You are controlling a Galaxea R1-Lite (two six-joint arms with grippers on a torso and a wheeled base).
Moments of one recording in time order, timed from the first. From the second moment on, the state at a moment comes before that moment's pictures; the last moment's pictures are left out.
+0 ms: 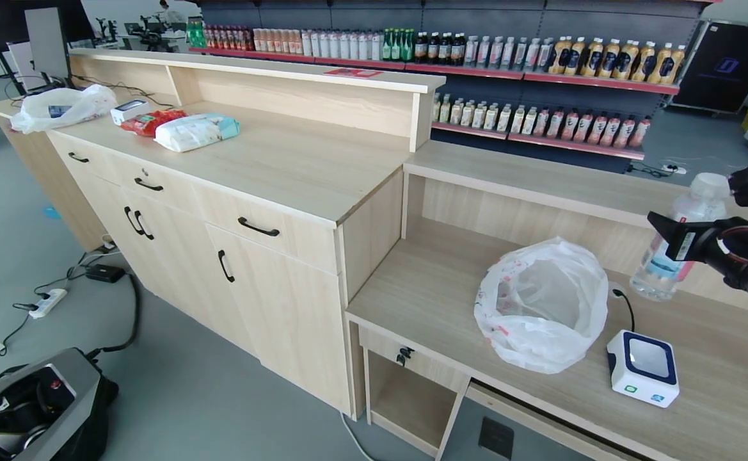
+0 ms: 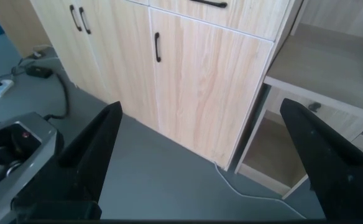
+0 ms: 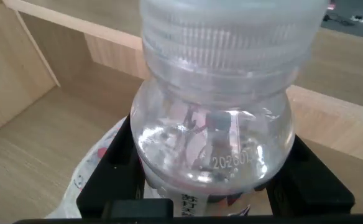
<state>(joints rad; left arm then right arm) 0.00 0.00 0.00 0.00 0.04 -0.01 -0.21 1.78 -0.67 -1.13 0.15 -0.10</state>
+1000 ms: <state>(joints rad) 0.00 0.00 0.00 0.00 0.04 -0.01 -0.05 2.43 -0.91 -1.51 0.29 -0.11</state>
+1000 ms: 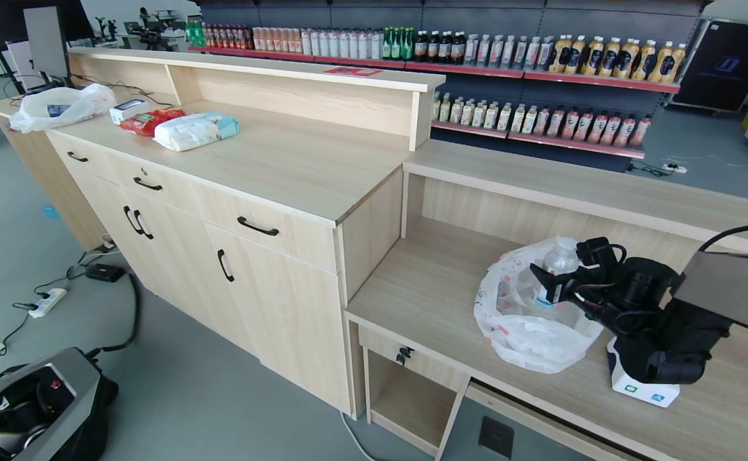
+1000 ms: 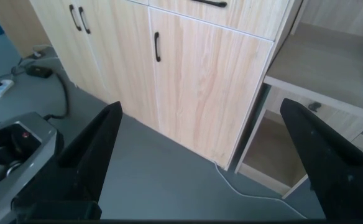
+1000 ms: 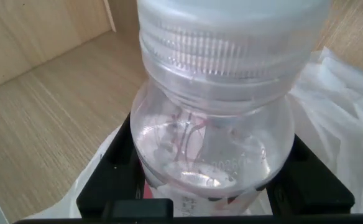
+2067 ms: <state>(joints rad) 0.00 0.00 0.00 0.00 0.04 -0.01 -0.03 2.63 -1.00 -1.57 0.34 -0.13</state>
